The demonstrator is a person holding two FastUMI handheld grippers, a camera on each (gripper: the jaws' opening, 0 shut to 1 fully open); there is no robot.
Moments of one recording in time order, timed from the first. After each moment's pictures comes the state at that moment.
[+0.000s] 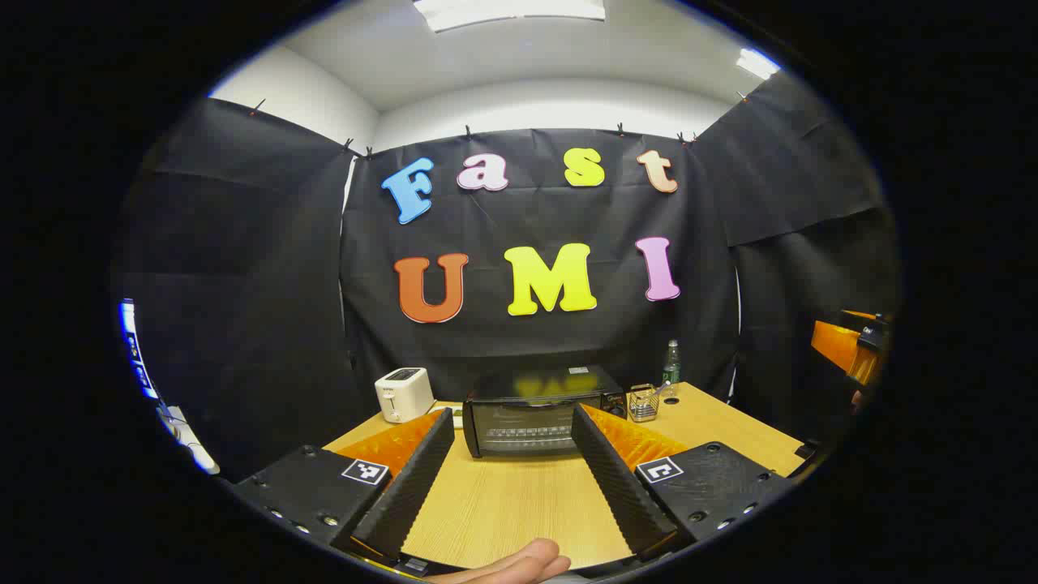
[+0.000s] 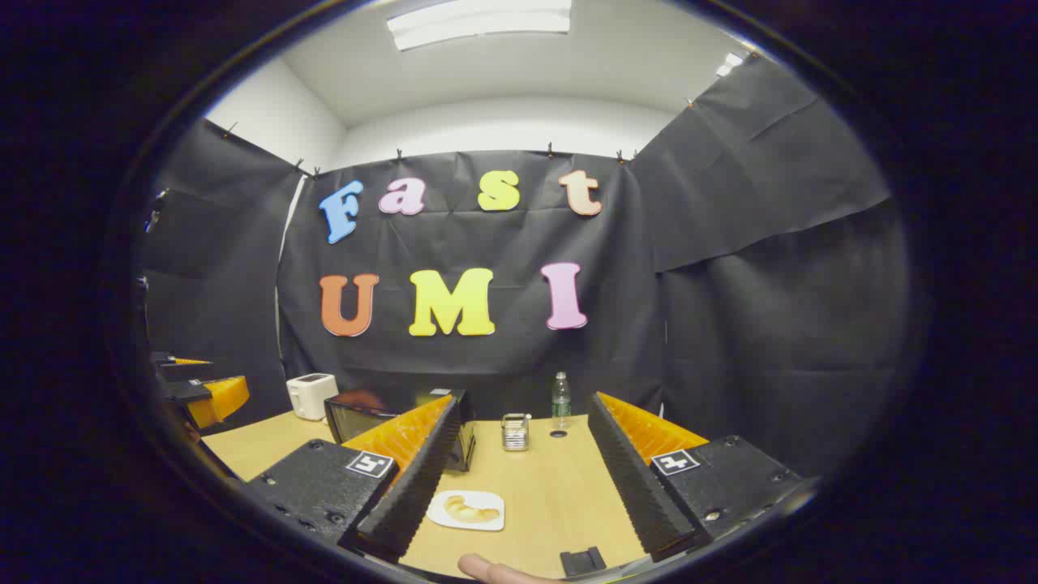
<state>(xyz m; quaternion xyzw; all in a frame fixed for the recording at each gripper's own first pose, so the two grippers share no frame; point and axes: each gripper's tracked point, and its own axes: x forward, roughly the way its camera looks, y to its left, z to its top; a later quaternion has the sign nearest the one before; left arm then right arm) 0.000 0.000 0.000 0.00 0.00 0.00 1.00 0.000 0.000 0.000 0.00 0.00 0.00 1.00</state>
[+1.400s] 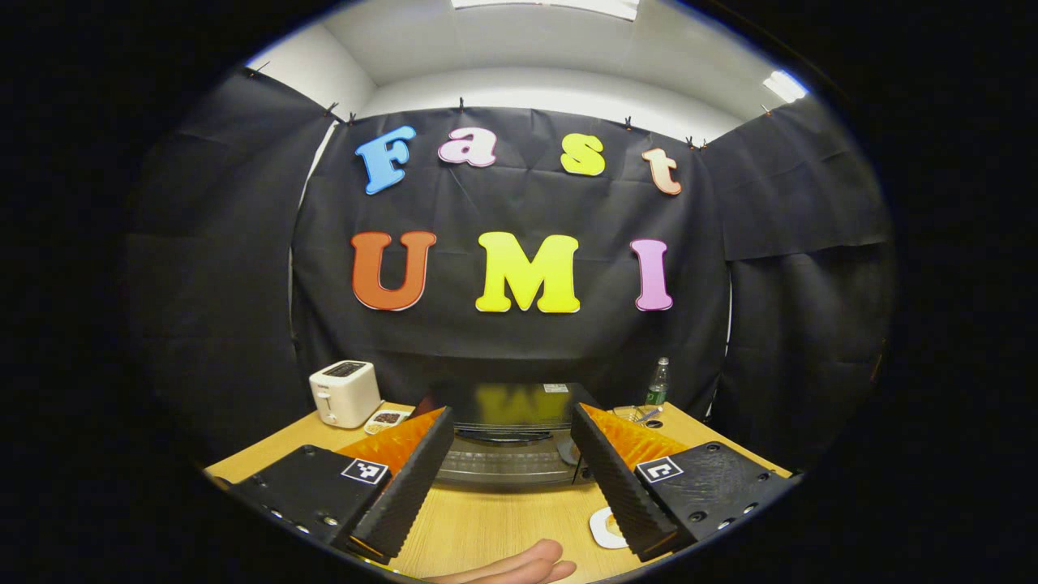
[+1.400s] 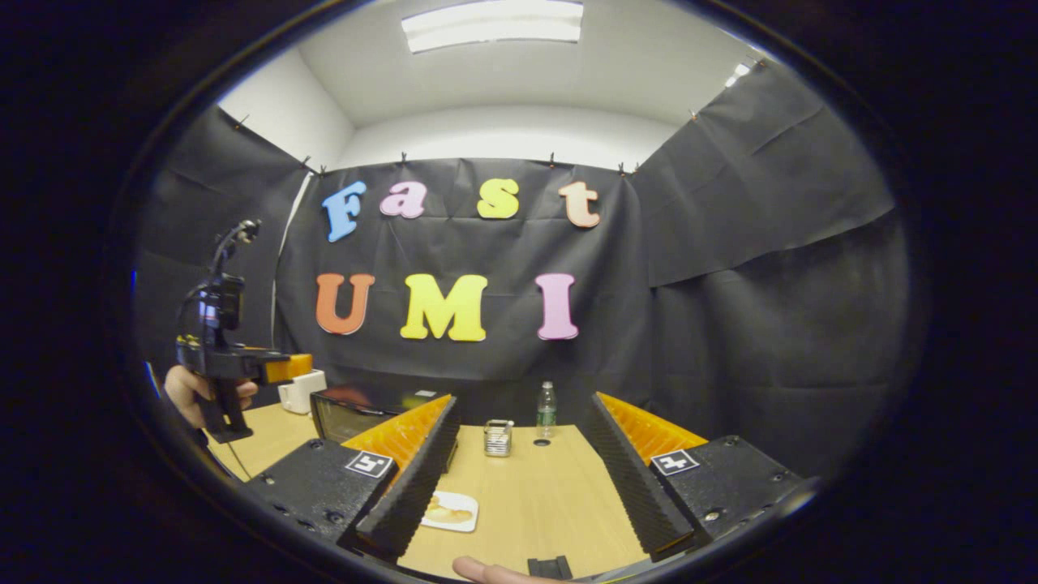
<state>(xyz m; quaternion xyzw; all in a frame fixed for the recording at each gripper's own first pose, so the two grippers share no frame) 0.165 -0.027 -0.015 -0.05 0.02 -0.07 1.00 0.000 -0.021 -0.004 -0.02 -0.02 0.02 1.00</state>
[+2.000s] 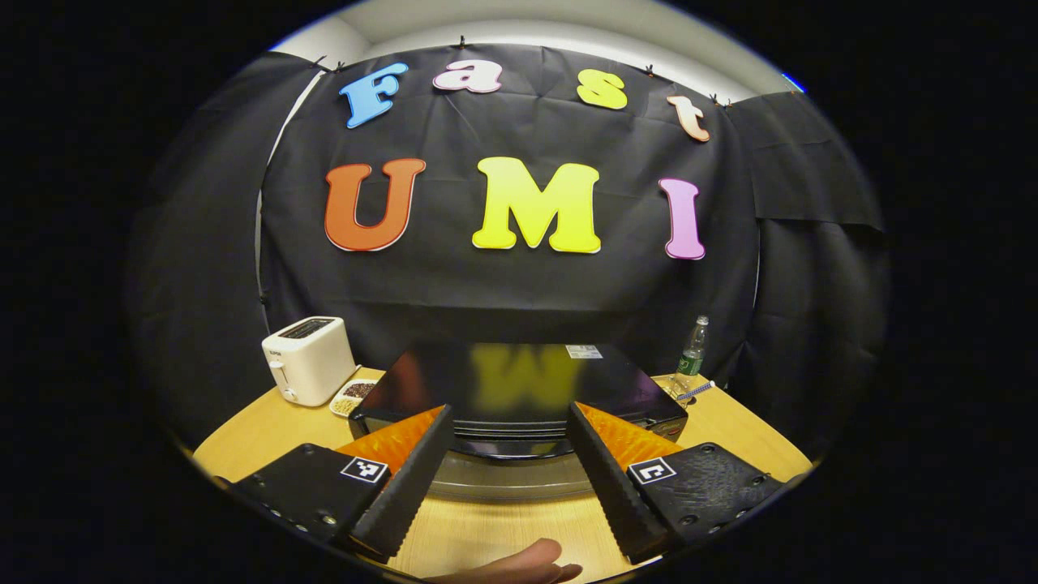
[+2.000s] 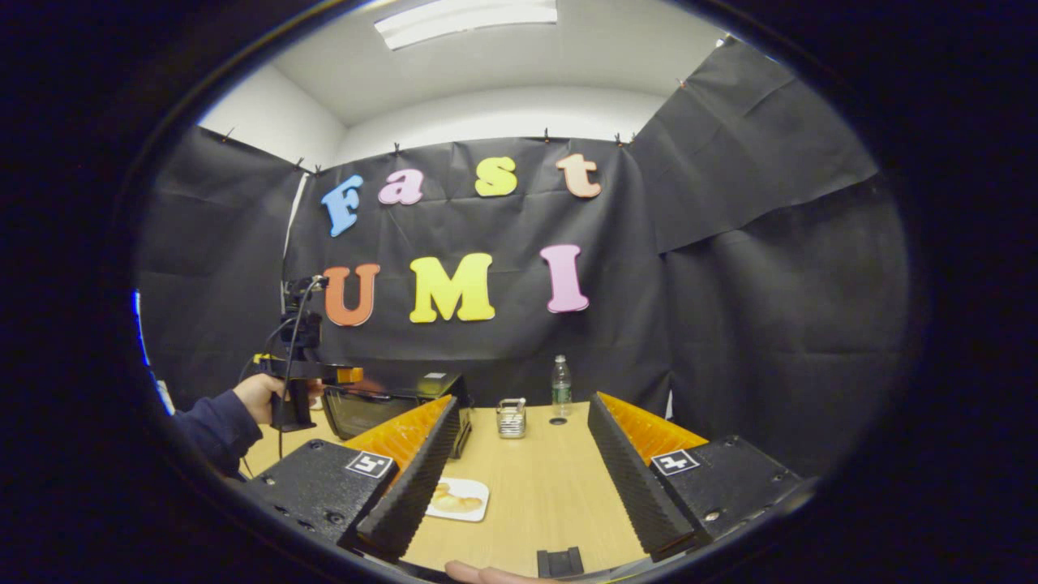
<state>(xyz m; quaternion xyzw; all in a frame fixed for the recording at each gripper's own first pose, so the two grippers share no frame) 0.290 -0.036 -0.101 -0.06 0.12 -0.07 0.99 0.021 -0.036 -0.053 0.02 0.03 0.05 1.00</state>
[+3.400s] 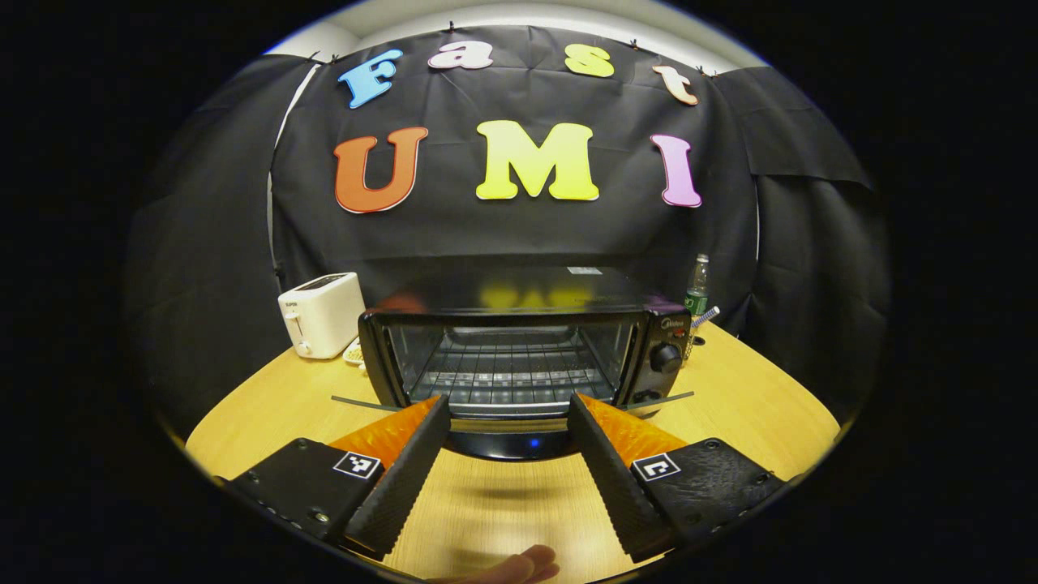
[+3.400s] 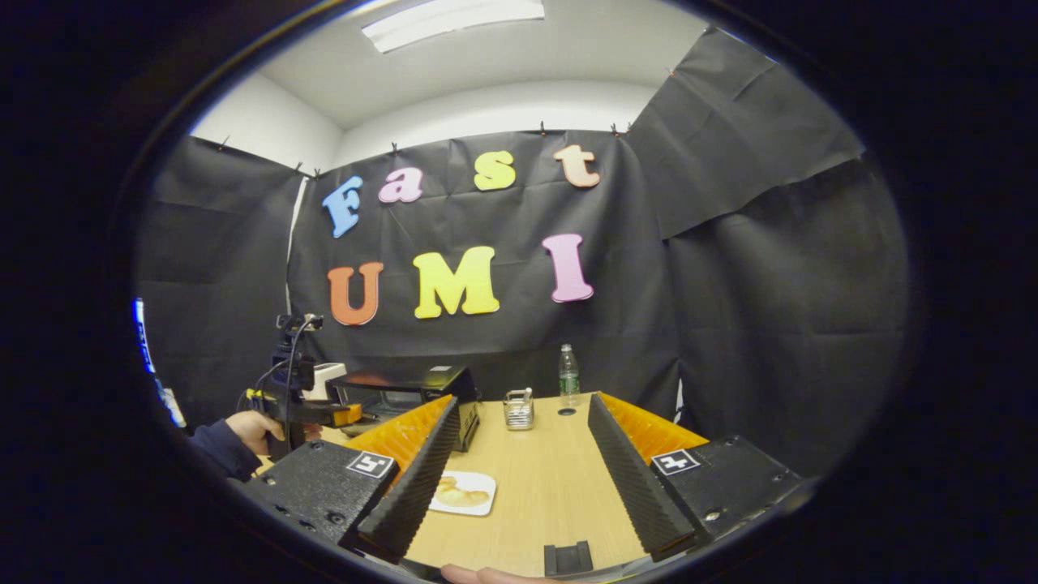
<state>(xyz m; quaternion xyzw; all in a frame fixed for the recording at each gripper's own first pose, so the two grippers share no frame) 0.203 -0.033 -0.176 -0.03 0.16 -0.05 0.98 0.019 -0.040 -0.075 0.03 0.03 0.05 1.00</state>
